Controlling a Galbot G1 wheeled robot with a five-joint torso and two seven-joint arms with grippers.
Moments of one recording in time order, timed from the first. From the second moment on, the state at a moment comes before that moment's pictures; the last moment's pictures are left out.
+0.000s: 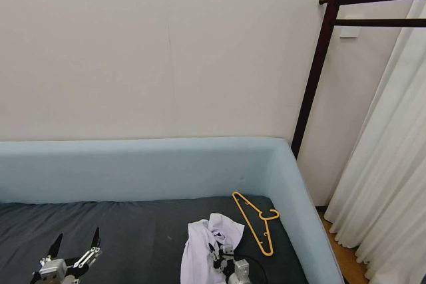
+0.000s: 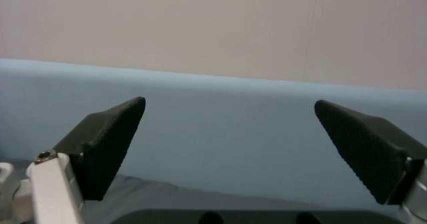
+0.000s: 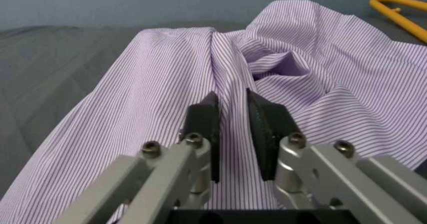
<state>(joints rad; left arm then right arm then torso) 1.60 -1.32 -0.78 -1.85 -0.39 -0.39 0.01 -0.93 1.53 0.10 0.99 0.27 0.14 -0.07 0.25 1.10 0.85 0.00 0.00</state>
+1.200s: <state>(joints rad) 1.60 -1.32 -0.81 -1.82 -0.43 -0.45 0.01 -0.46 1.29 -0.10 1.35 0.64 0.31 -0.06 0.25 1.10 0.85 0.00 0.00</state>
